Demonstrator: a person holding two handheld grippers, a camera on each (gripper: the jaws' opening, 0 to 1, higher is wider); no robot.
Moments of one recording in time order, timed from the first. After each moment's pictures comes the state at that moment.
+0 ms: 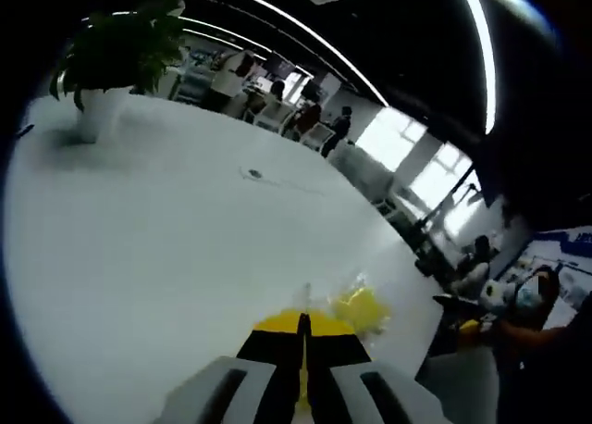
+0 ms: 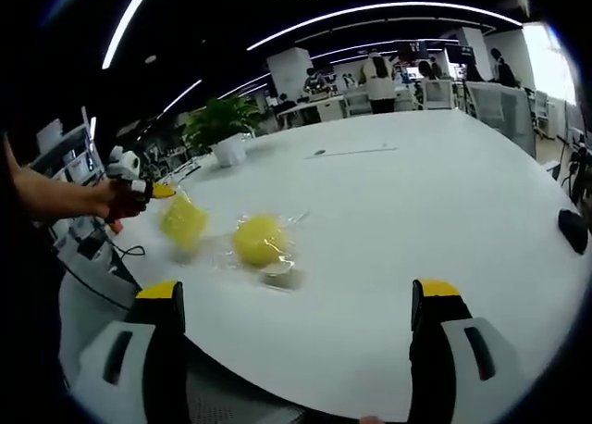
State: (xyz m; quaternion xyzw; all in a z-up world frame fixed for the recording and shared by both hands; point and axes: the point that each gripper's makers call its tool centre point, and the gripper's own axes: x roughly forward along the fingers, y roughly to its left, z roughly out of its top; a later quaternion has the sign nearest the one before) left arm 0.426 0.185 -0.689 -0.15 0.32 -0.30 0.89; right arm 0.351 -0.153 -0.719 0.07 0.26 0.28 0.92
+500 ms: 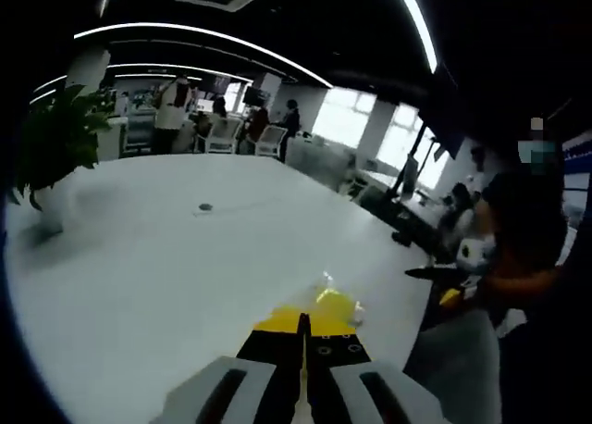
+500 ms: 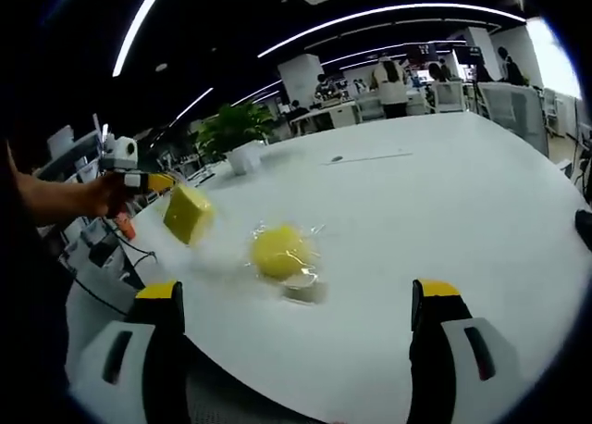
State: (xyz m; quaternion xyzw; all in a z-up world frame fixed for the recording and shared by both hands) left arm 0.399 0.138 -0.630 -0.06 0.27 -0.39 0.88; right arm 0.354 -0.126 -0.709 0.10 0.24 0.32 0.91
